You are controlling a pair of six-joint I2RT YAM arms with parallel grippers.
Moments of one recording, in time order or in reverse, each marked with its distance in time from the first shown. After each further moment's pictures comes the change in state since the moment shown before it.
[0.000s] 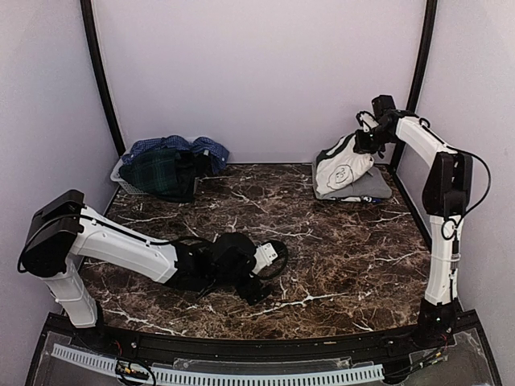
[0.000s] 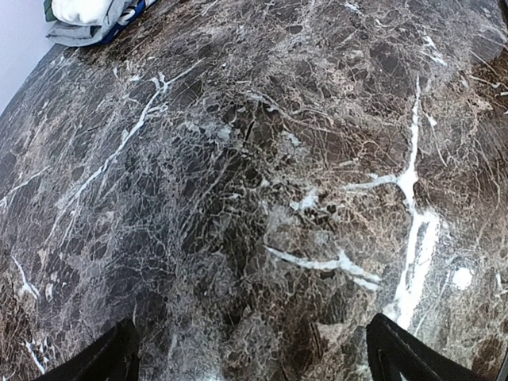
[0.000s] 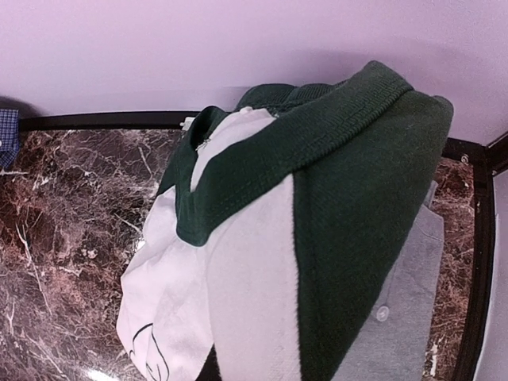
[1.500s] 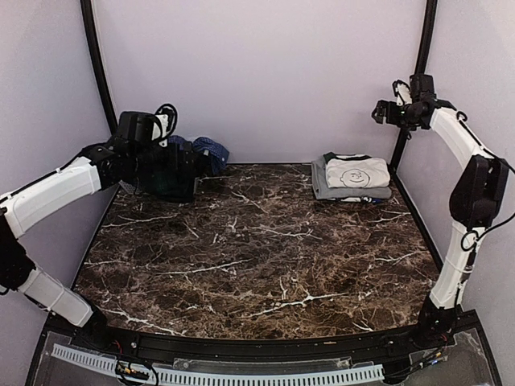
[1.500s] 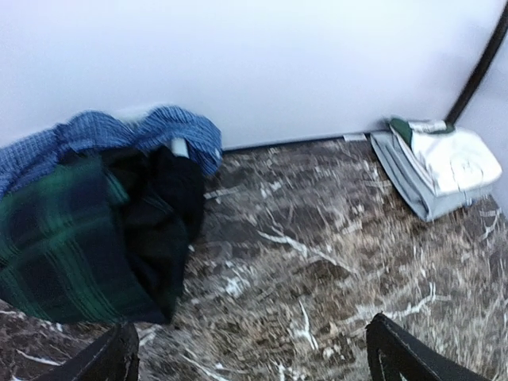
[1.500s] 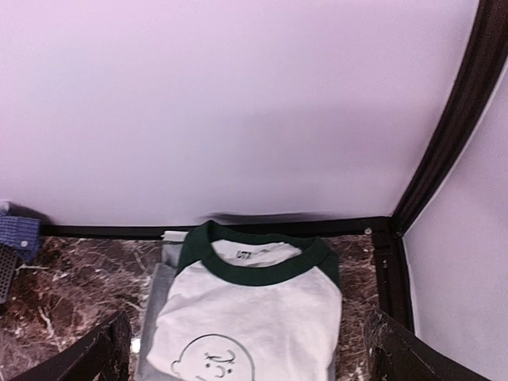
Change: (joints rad) left arm 0.624 -0.323 0.299 -0.381 0.043 -0.288; right arm -0.138 -0.233 -0.112 0.195 0.025 0.045
